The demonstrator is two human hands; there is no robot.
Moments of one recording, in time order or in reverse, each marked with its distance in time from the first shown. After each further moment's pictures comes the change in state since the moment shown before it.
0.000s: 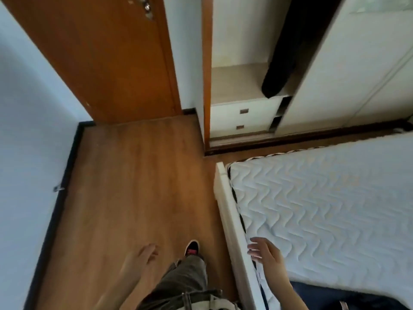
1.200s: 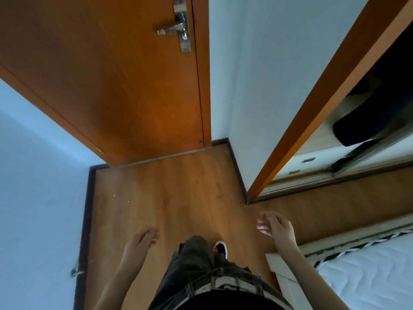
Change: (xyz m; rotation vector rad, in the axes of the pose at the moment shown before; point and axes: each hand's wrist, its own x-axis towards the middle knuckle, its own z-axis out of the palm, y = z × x) left_hand 0.458 0.432 -0.277 0.104 0.029 0.180; right_hand 0.425 -0.370 0.413 -0.014 0.065 0.018
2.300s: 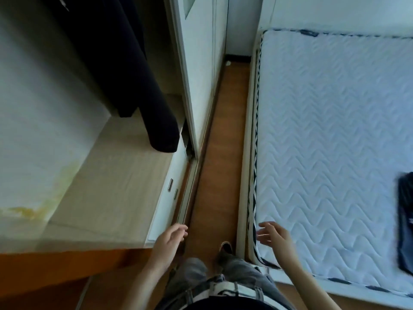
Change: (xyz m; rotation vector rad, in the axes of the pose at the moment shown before) left_hand 0.087 0.317 0.483 0.803 -1.055 0.493; right_hand 0.050 0.019 -0.259 0.653 0.872 0.216
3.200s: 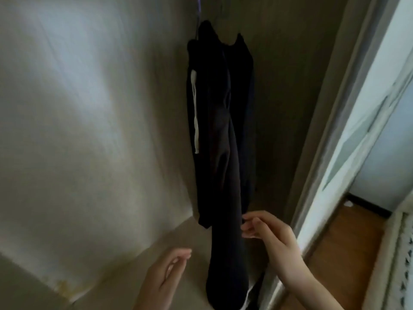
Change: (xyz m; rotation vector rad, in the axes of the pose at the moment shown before) left_hand 0.158 0.266 -0.236 -0.183 0.856 0.387; right_hand 0.179 -0.498 0.289 -0.115 -0.801 -0.829
